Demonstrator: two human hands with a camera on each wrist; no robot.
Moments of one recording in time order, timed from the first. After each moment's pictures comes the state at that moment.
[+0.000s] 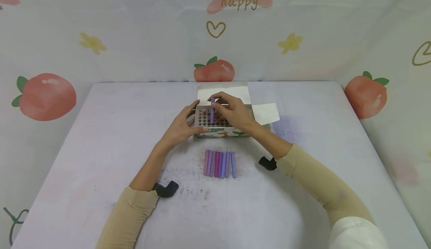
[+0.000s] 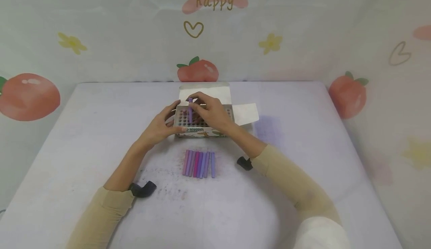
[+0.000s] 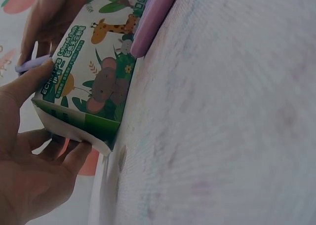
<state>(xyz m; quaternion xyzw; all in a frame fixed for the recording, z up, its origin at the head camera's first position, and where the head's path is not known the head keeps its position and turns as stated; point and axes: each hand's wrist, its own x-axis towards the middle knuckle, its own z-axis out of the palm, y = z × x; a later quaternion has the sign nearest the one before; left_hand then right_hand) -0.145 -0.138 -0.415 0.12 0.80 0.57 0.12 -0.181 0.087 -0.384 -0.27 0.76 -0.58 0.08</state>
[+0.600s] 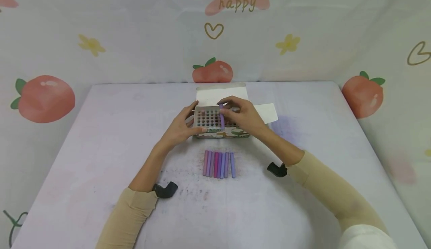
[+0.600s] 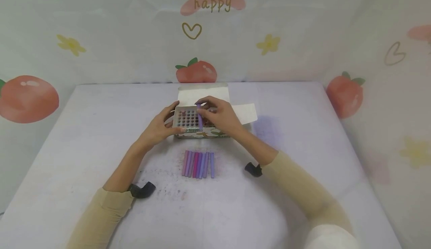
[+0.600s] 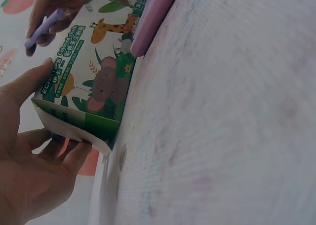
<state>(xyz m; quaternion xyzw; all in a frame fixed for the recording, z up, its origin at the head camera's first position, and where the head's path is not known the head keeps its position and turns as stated) -0.145 -0.136 -0.414 0.12 0.81 0.57 0.12 -0.152 0.111 -0.355 -0.22 0.78 -0.58 0.09</state>
